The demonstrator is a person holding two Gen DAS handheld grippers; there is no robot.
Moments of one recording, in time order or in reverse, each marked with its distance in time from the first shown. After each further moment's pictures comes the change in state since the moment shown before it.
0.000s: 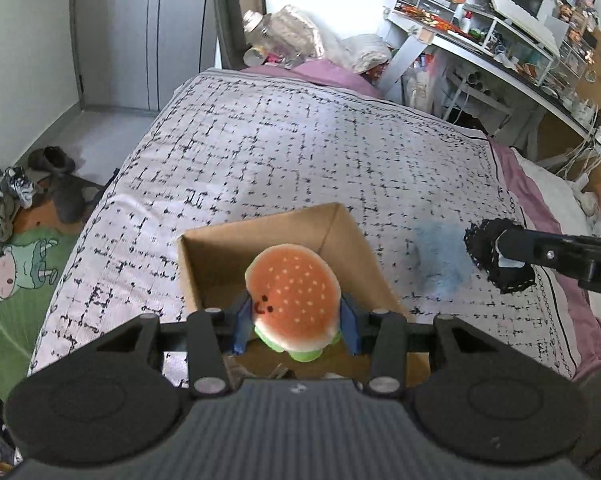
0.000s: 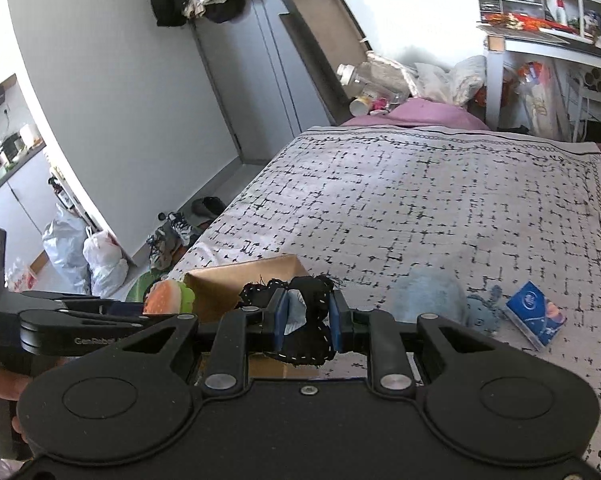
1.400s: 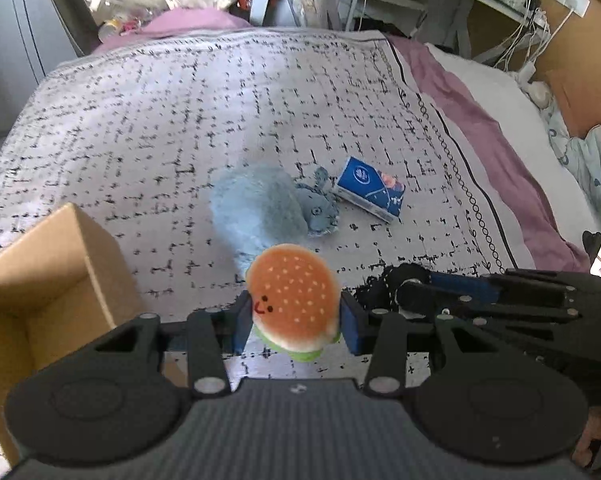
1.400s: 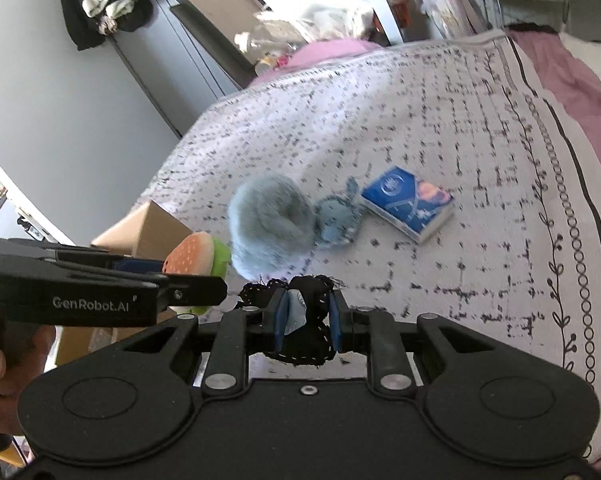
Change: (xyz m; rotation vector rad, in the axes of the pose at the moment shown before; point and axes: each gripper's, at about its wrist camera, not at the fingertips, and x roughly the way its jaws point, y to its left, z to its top) left arm 0.081 -0.187 0.000 0.259 0.185 -0.083; right arm -0.014 -0.146 -0.077 0.238 0.055 -0.032
